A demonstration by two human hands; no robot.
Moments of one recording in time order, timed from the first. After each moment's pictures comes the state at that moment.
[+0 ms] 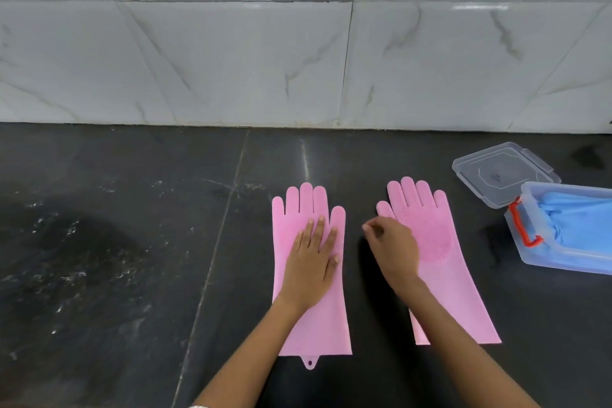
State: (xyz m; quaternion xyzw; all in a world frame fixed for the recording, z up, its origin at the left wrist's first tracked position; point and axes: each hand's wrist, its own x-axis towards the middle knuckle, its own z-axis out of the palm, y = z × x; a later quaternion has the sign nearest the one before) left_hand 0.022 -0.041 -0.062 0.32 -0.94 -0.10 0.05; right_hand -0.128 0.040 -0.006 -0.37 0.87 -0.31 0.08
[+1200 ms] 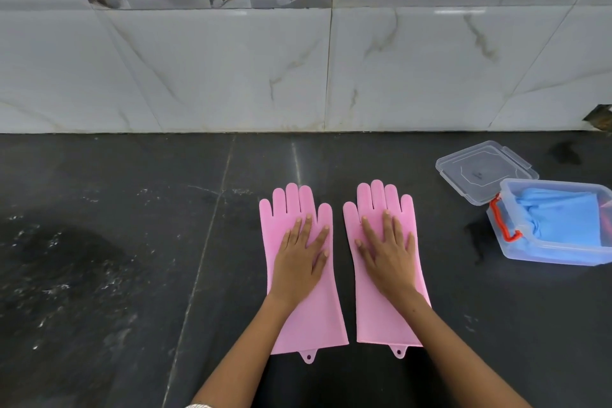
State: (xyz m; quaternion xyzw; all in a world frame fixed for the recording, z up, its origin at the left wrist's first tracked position) left_hand 0.012 -0.049 -0.065 0.33 -0.93 -0.13 0.09; right_hand -0.150 0.065 -0.048 -0.44 0.89 -0.09 0.06
